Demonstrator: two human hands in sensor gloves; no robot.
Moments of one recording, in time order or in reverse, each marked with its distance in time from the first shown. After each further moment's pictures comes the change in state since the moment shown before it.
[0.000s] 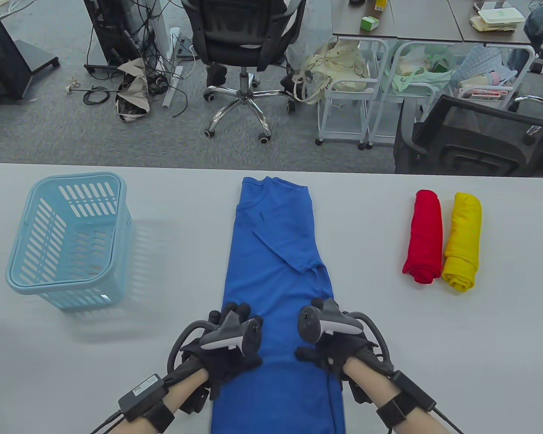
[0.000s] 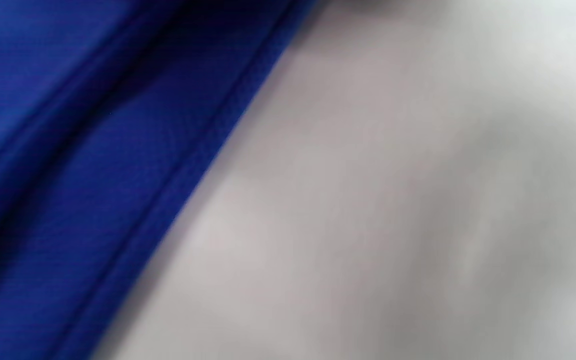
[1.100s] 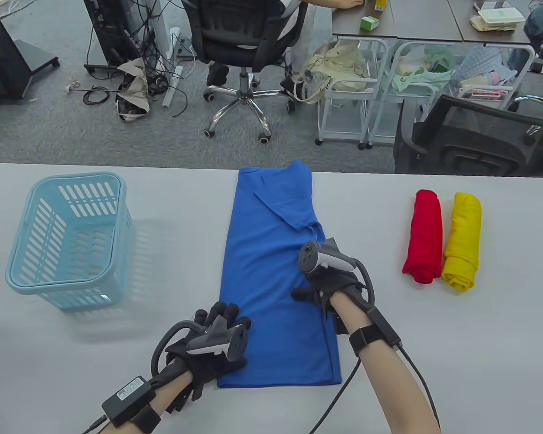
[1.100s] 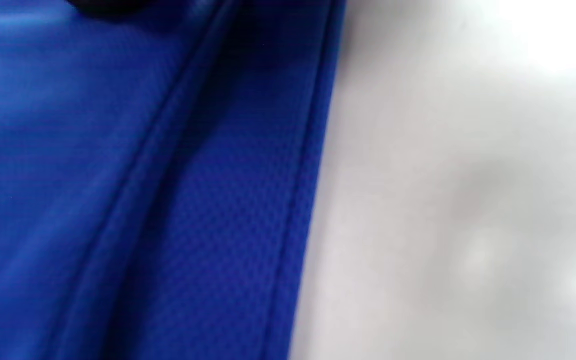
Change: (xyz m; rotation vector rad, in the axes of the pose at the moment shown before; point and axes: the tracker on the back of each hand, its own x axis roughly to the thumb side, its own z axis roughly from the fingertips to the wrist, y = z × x) left_hand -0.018 -0.017 0.015 0.063 0.021 -0.064; right_hand -0.031 -0.082 -0.062 -0.068 0.181 -0.104
